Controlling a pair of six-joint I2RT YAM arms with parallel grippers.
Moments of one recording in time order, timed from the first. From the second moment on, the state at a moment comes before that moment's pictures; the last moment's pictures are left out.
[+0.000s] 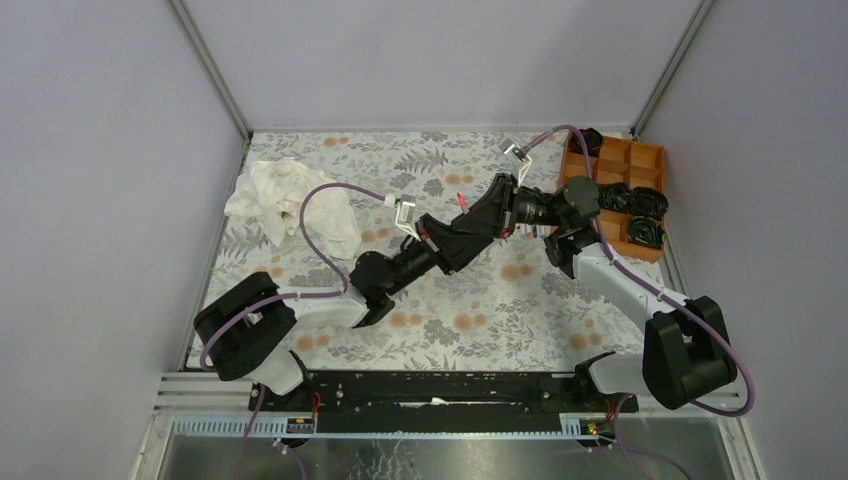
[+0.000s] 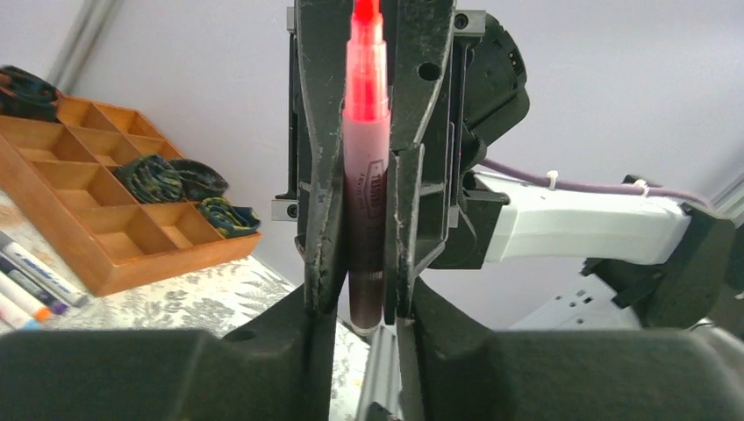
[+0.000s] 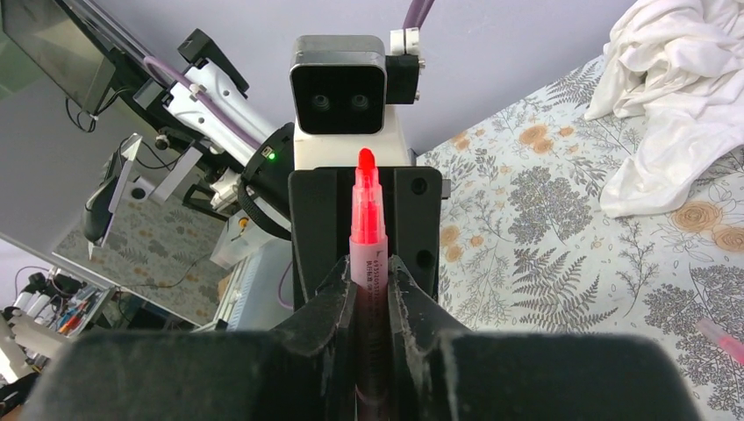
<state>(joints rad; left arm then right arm) -0.91 1.53 0.61 1.38 0.12 -0.82 0.39 1.33 0.82 0.84 -1.13 0.94</state>
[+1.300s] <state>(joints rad) -0.51 1.91 1.45 -0.66 0.19 0.12 0.14 1.36 0.93 -0.30 -1.23 -0.19</state>
